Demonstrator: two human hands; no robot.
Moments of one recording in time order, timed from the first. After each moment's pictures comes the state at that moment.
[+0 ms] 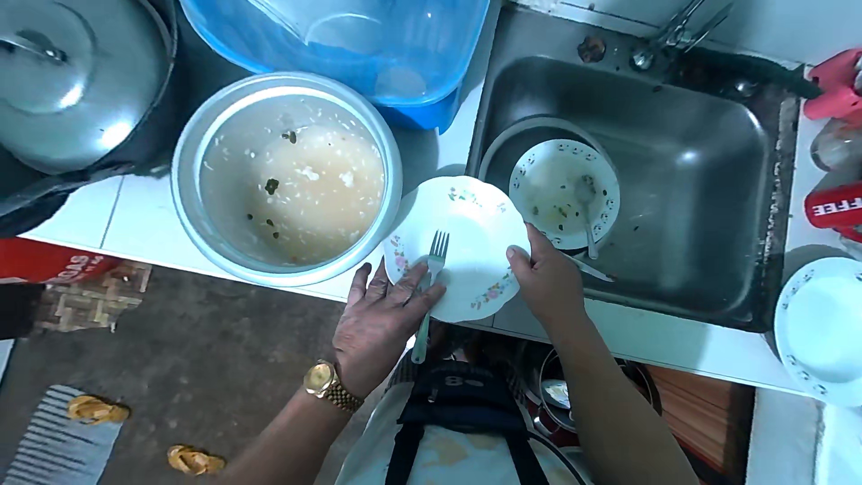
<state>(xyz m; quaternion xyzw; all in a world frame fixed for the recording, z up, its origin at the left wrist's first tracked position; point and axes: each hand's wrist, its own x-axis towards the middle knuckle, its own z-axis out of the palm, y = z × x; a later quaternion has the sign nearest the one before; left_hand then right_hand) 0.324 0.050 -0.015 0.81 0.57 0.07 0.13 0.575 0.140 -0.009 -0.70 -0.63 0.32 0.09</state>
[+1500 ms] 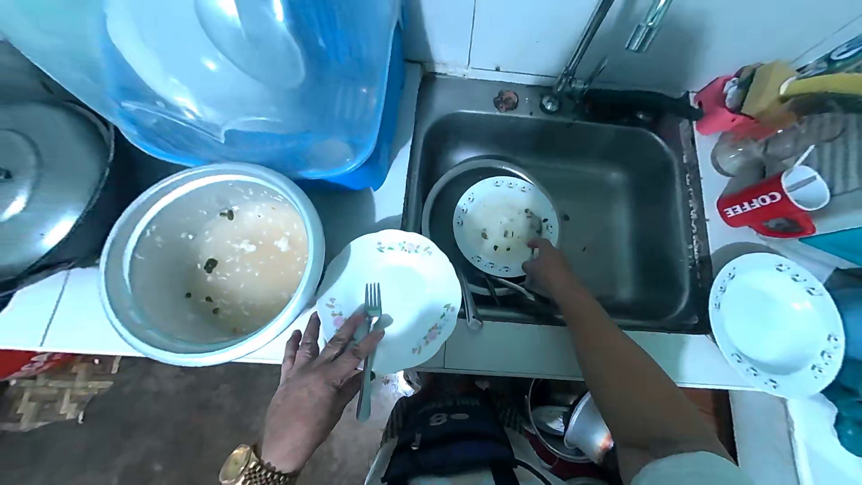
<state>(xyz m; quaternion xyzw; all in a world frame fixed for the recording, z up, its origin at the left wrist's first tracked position) 0.323 0.046 -0.017 0.77 0.60 0.10 0.17 0.707 0.228 -0.072 -0.76 -0.50 0.41 0.01</state>
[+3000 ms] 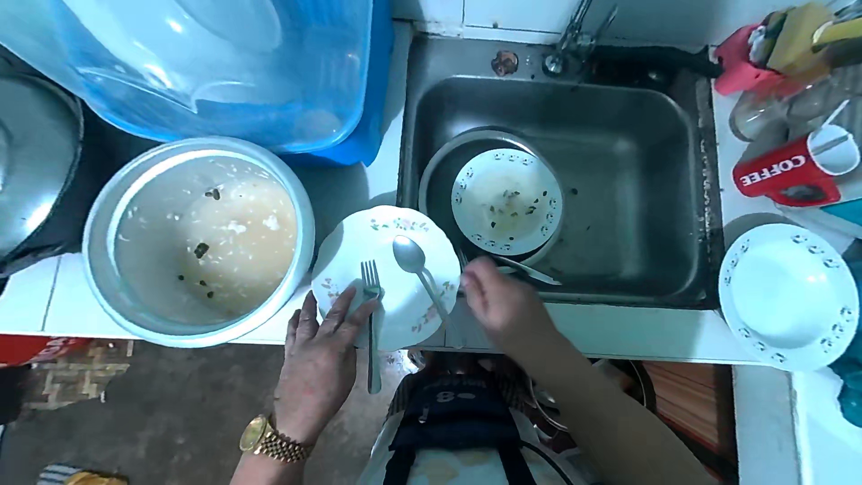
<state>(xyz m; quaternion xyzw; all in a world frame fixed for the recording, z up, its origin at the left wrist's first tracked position) 0.341 0.053 -0.013 0.74 0.65 0.08 0.14 0.616 0.123 0.010 -0.59 -0.74 0.27 0.15</state>
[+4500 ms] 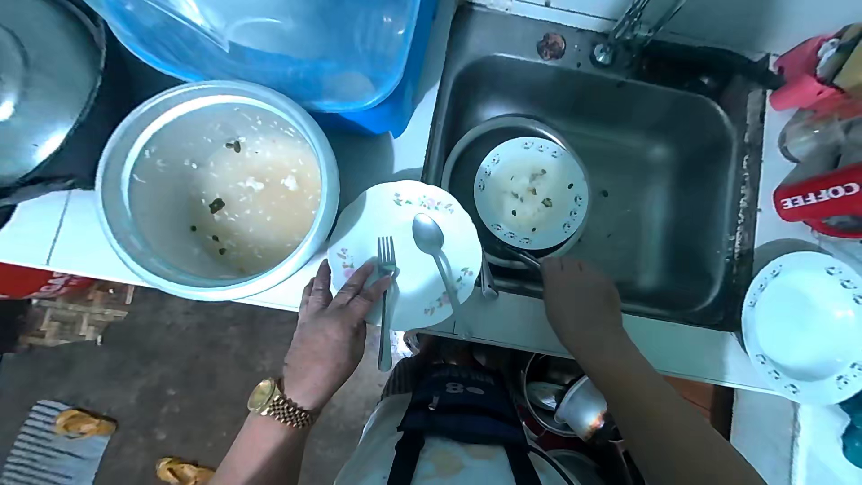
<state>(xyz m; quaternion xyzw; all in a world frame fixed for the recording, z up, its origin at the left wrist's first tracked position) 0.341 0.050 -0.018 0.73 0.65 0.11 0.16 0.665 0.132 0.008 -0.63 -0.76 0.11 -0.12</state>
